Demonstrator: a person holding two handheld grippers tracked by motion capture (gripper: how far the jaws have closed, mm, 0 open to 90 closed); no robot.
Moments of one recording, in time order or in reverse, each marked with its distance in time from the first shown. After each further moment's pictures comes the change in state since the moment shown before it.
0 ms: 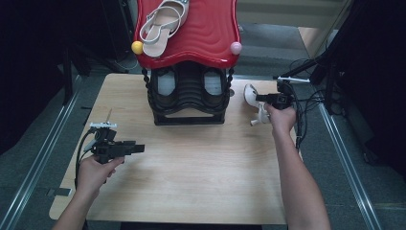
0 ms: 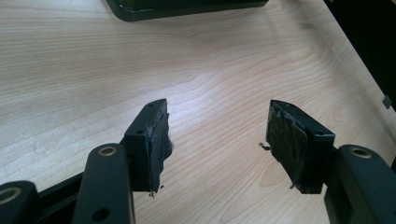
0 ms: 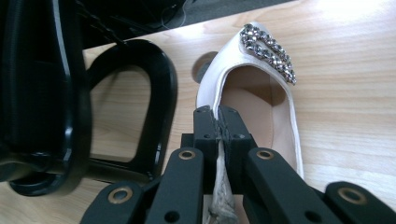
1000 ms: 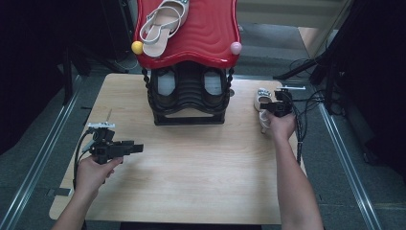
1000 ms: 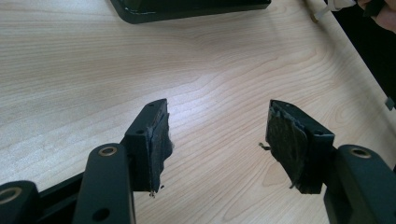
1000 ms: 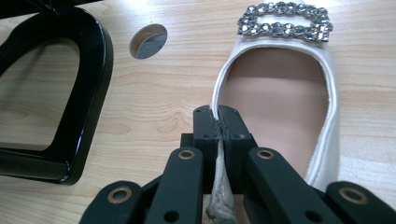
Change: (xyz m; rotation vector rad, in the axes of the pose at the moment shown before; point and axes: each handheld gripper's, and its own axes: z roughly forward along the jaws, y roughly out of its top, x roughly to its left) left arm 0.001 -0.002 -0.004 -0.017 0.014 -0.003; right arm -0.030 -0.022 0.017 0.026 -0.166 -0.061
